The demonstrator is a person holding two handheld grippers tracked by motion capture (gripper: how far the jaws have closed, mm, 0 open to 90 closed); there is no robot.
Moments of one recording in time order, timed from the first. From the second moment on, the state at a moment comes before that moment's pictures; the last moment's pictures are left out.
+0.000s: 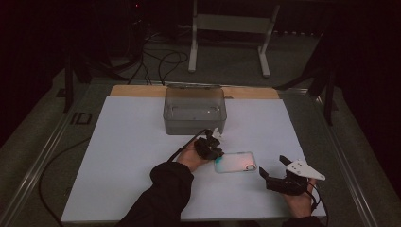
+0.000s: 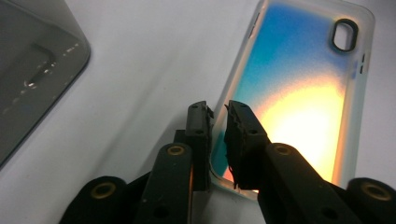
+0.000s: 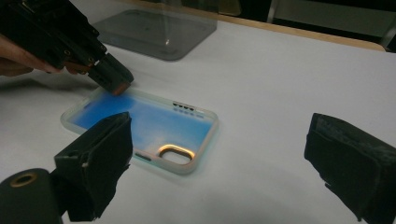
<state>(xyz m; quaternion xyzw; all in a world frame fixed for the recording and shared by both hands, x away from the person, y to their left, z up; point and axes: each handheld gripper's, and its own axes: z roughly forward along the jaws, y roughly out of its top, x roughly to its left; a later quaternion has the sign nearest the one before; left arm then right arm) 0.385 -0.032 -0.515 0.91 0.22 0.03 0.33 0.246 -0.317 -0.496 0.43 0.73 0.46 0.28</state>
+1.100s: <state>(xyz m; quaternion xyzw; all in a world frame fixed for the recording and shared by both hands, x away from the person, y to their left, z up) 0.378 -0.024 -0.510 0.92 0.20 0.08 0.33 0.247 -0.318 -0.497 0.43 0.73 0.46 0.27</state>
